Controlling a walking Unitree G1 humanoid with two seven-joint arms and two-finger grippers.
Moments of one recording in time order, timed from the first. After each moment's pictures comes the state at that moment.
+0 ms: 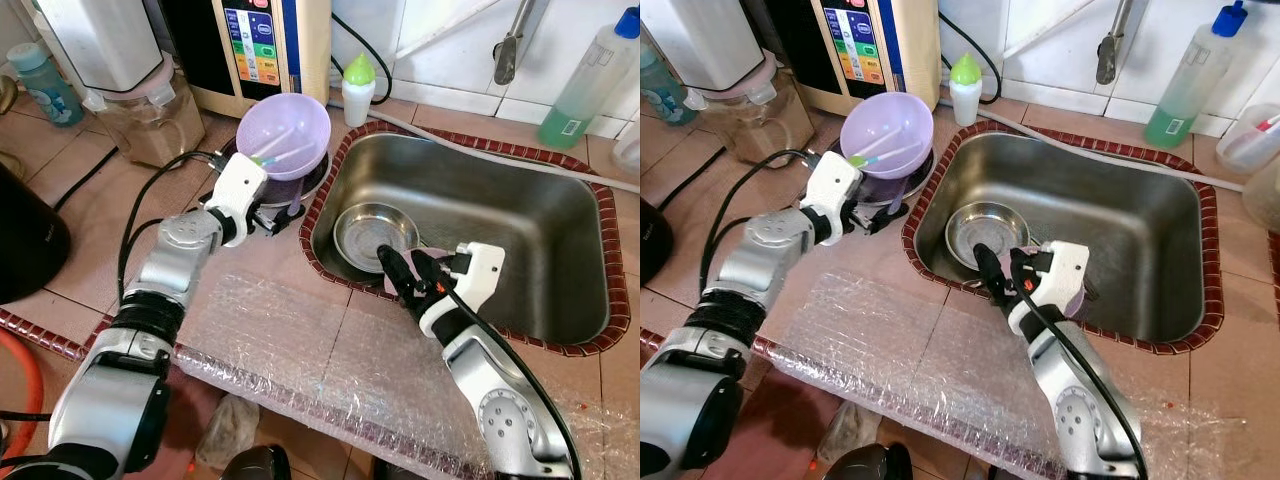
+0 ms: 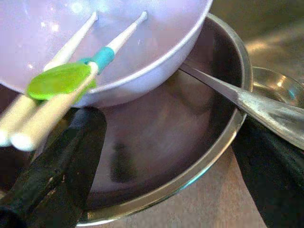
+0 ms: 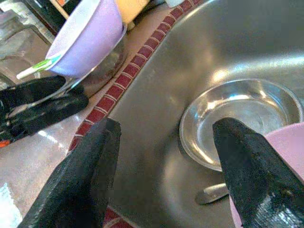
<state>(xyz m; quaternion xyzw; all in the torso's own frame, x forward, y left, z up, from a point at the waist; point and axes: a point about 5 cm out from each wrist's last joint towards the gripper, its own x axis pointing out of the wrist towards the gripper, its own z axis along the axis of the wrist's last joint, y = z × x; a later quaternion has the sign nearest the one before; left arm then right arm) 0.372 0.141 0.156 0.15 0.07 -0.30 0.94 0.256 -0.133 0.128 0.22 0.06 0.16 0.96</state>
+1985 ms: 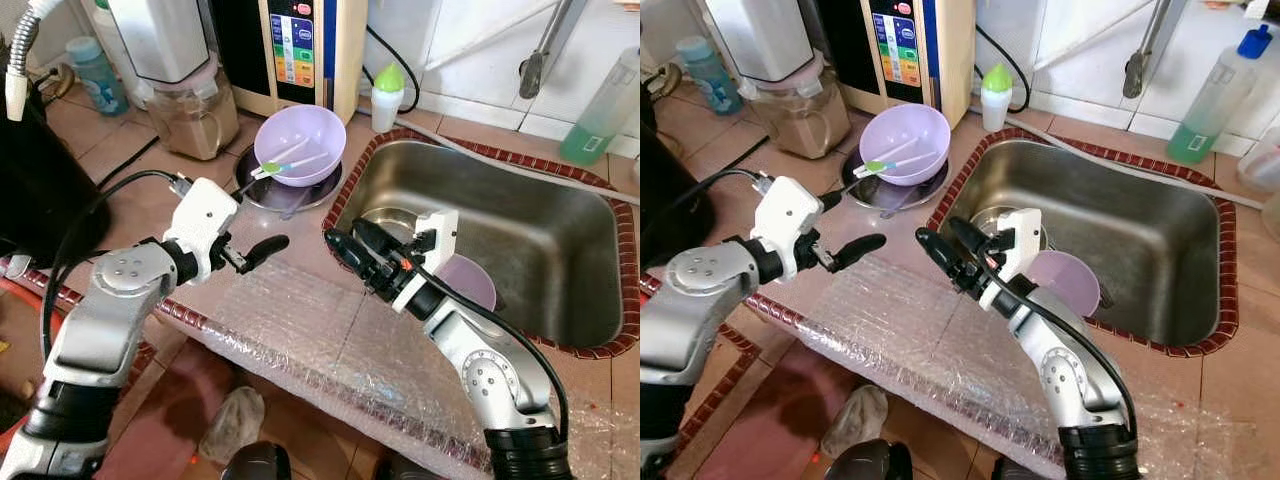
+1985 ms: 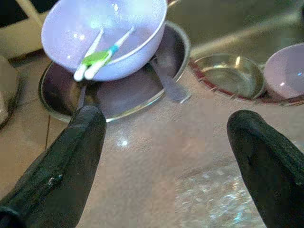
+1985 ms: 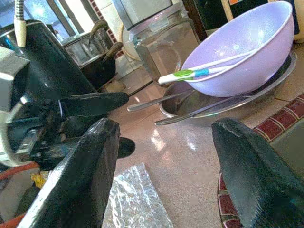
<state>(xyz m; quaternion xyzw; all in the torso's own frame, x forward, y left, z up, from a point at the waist) 0.304 0.164 0.174 0.17 0.07 -0.33 0.93 0.274 -0.104 0.151 0.20 0.01 0.37 0.90</state>
